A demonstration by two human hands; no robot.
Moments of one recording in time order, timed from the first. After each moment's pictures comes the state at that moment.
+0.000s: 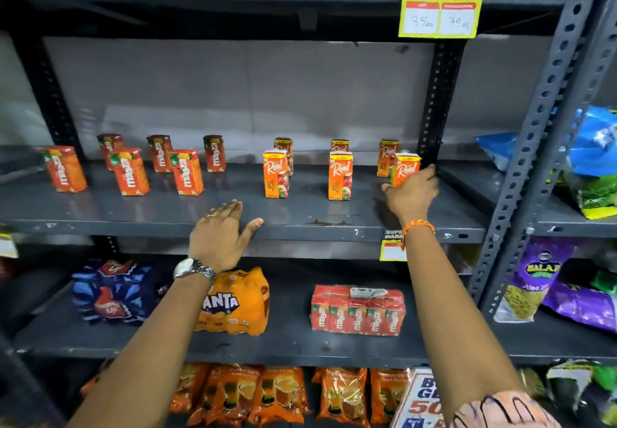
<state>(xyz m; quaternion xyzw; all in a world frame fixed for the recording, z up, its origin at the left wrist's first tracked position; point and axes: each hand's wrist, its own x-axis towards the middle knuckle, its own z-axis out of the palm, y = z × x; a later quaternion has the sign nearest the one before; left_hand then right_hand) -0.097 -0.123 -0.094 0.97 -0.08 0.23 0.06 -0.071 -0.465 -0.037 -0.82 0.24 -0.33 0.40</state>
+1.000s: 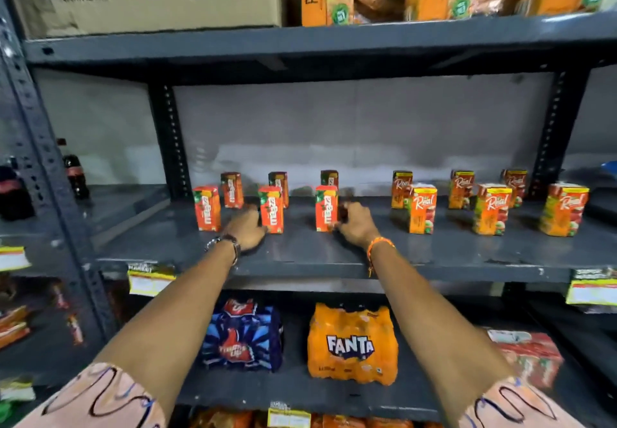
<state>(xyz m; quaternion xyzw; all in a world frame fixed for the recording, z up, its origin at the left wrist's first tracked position) 0.014 0.151 -0.066 0.96 -0.06 0.11 0.26 0.015 -0.104 -0.069 -0.92 -0.05 -0.16 0.35</state>
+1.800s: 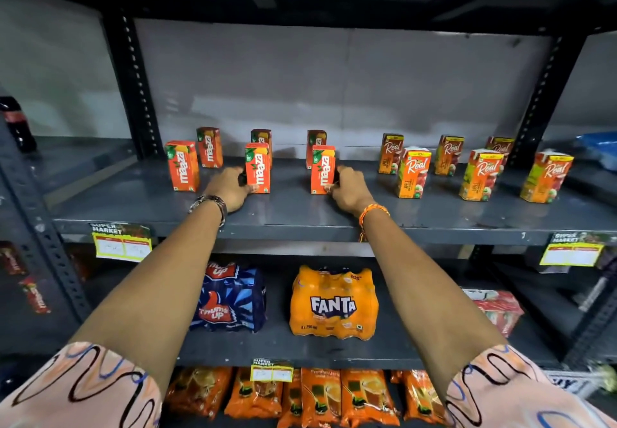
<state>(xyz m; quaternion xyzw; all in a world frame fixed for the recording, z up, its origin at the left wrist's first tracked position) 0.051 0.158 -0.056 0.93 -0.05 0.13 0.33 0.024 -0.102 -0.048 -0.93 -0.01 -0.19 0.31</state>
